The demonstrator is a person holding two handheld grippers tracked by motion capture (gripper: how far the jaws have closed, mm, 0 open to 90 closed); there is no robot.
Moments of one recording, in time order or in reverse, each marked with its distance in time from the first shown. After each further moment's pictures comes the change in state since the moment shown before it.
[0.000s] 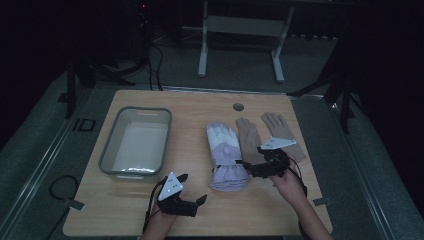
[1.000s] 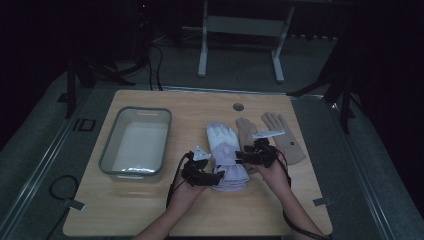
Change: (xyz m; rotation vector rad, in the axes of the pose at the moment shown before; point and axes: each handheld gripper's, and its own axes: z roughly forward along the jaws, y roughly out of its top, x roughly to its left) left arm 0.000 0.065 0.076 0.288 0.041 -0.130; right arm -0.013 0.010 0.053 0.042 0.028 0.173
